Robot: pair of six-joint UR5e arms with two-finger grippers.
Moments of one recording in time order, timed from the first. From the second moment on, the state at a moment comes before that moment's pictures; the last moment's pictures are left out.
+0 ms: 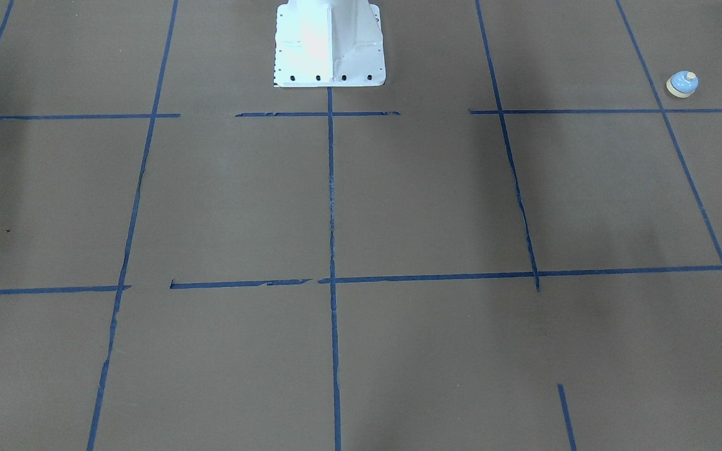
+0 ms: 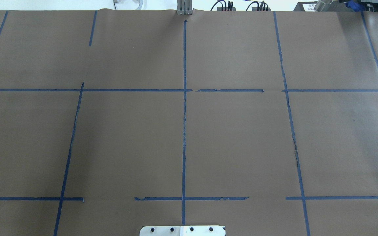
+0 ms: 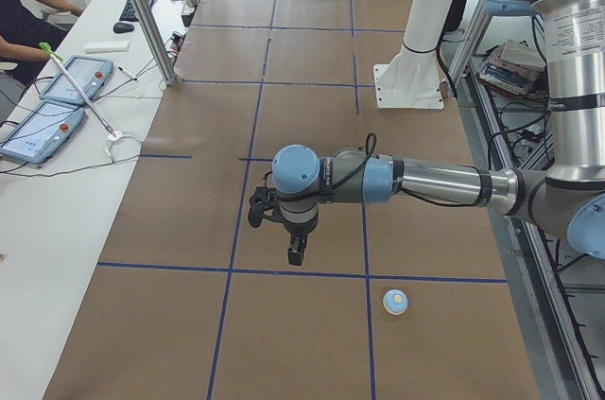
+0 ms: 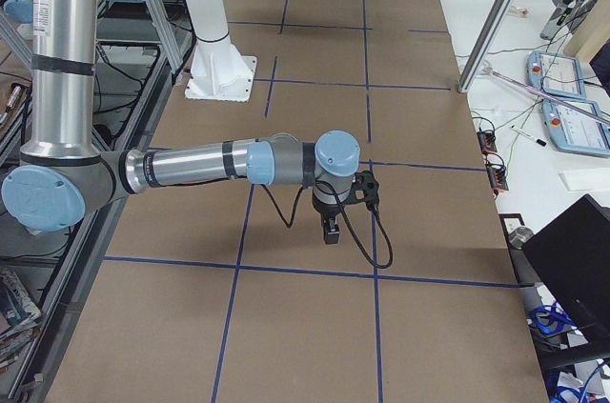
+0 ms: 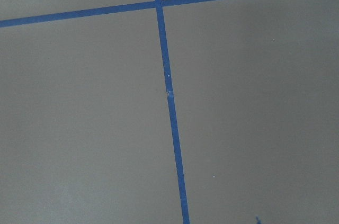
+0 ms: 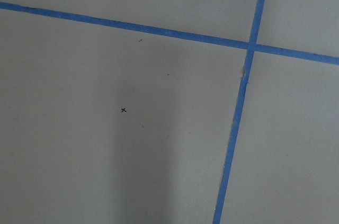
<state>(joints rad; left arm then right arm) -1.57 -1.35 -1.90 -1.44 -2.39 0.15 1.51 -1.68 1.85 -1.70 2.41 -0.12</state>
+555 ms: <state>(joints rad) -1.54 -1.35 -1.90 -1.44 -2.37 0.14 1.52 -1.69 1.85 -1.70 2.41 -0.11</state>
